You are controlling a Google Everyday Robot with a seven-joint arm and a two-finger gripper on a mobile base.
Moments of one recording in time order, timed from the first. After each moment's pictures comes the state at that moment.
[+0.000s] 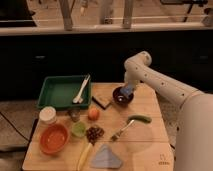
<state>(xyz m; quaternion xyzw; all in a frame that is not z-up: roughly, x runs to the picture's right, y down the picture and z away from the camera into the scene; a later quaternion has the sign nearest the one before) 0.172 -0.023 0.899 -0.16 -0.08 -0.45 0.88</state>
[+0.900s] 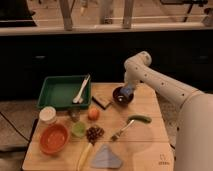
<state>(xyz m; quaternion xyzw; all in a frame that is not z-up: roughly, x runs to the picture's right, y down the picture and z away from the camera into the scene) 0.172 -0.024 0.899 -0.15 -0.08 -0.47 0.87</state>
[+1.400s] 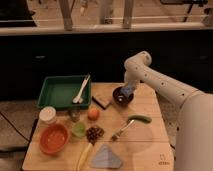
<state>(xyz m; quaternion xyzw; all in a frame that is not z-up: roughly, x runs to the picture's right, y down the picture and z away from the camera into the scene) 0.173 -0.026 0.900 -0.15 -0.08 -0.48 0.86</state>
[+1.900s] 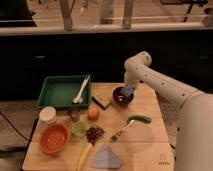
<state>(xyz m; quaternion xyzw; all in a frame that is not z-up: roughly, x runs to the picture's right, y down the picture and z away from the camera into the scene) 0.172 -0.025 0.899 -0.15 -0.08 -0.49 0.86</state>
